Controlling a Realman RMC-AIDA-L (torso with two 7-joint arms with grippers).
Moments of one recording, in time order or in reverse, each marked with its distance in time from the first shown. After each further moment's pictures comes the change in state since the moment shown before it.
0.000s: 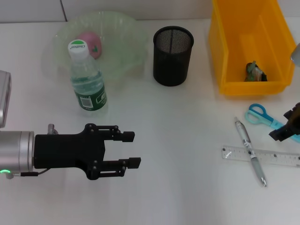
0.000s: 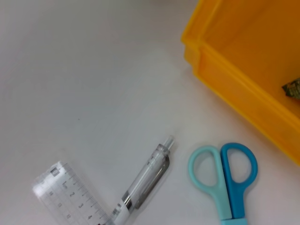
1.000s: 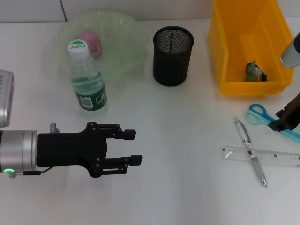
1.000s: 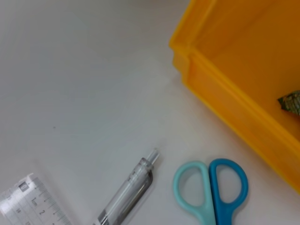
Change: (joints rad) left arm -0.001 -0.010 -0.001 0.000 0.001 -0.022 -0.001; right arm 0.048 -0.002 0.000 0.123 -0.025 0.110 -0.037
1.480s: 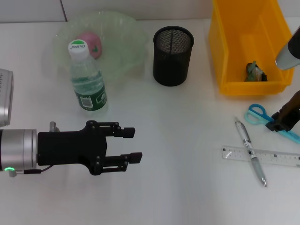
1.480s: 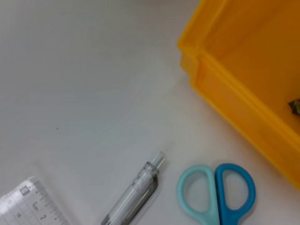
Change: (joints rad) left arm 0.000 -0.001 -0.005 0.000 -0.003 -0.016 0.000; right arm 0.023 0.000 -0.002 0.054 -0.001 0.026 -0.013
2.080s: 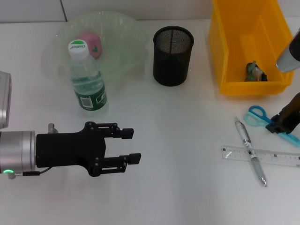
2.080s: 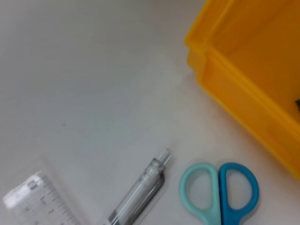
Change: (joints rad) left arm 0.010 -0.001 0.000 -0.001 -0.005 -0.001 0.007; right arm -0.019 0.004 -0.005 -0.027 0.011 -0.019 -0.012
